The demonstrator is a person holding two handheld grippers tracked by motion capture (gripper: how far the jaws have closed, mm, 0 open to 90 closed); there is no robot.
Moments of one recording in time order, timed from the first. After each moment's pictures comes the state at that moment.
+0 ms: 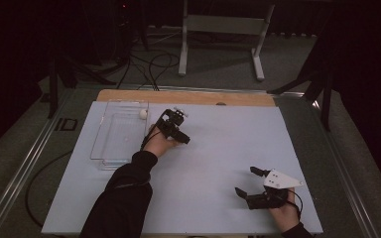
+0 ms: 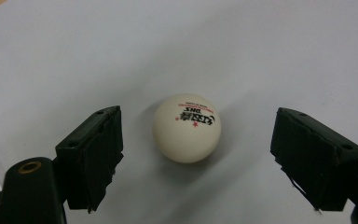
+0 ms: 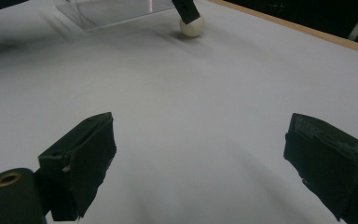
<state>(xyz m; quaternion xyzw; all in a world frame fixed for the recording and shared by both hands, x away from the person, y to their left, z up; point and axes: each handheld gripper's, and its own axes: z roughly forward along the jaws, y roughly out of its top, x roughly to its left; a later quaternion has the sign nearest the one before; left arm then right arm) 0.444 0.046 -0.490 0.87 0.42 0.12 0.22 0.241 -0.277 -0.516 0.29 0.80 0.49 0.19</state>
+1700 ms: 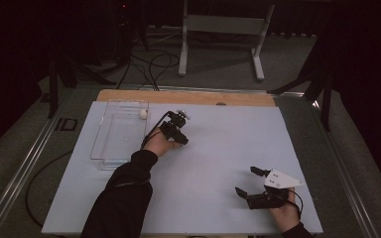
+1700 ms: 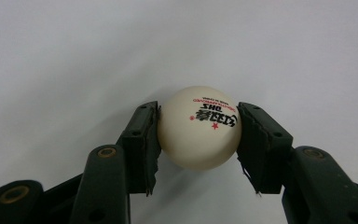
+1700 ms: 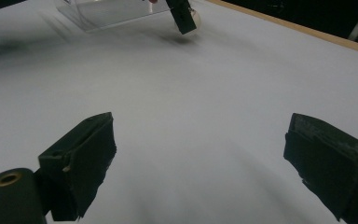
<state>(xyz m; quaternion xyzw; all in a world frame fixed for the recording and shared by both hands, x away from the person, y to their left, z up) 0.444 0.042 -0.493 0.89 0.40 0.06 0.20 0.242 -0.278 -0.516 0.29 0.79 0.50 0.19</state>
